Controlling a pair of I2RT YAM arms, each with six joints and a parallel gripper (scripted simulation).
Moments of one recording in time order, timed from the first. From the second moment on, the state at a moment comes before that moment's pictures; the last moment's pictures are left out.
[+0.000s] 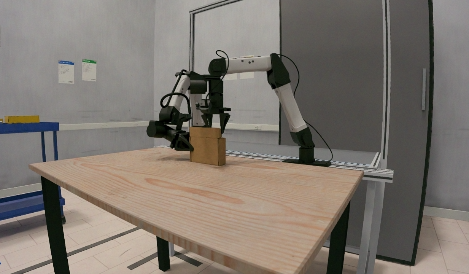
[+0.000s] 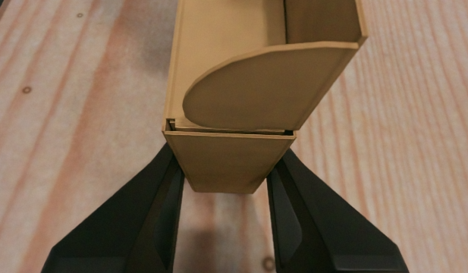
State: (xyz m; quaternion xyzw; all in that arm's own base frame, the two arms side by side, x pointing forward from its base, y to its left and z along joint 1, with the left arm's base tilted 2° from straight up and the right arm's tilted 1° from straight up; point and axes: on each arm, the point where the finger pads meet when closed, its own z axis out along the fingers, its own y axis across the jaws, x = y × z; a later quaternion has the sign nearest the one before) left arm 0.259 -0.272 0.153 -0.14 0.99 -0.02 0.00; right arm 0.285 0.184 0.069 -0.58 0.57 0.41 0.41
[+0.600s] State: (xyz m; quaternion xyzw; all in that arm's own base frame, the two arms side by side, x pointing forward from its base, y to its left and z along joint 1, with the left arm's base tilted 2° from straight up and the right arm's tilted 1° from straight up) left arm 0.258 -0.272 0.153 -0.14 0.99 -0.02 0.00; right arm 0.285 0.184 0.069 -0.58 0.57 0.41 0.41
